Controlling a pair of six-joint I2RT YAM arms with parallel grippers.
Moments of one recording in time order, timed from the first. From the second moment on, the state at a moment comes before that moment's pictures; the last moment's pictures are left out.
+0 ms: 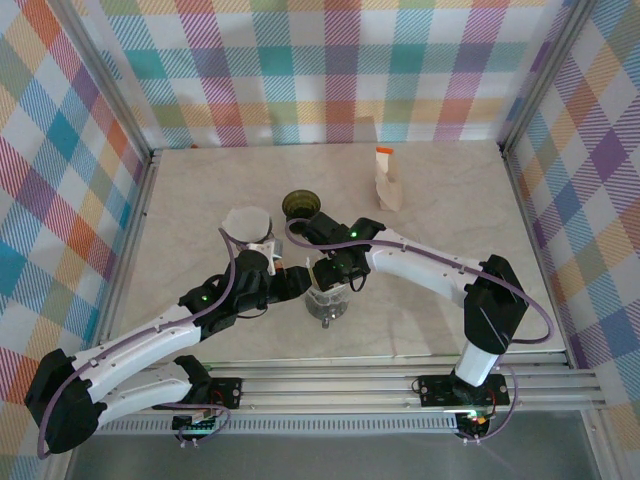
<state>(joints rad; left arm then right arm) -0.79 0.98 0.61 -0.18 0.09 -0.92 0.94 1.71 1.42 -1.00 0.15 0.47</state>
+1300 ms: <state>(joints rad) -0.79 0.99 0.61 -0.17 0.09 -0.92 0.94 1.47 1.42 -1.01 0.21 0.49</state>
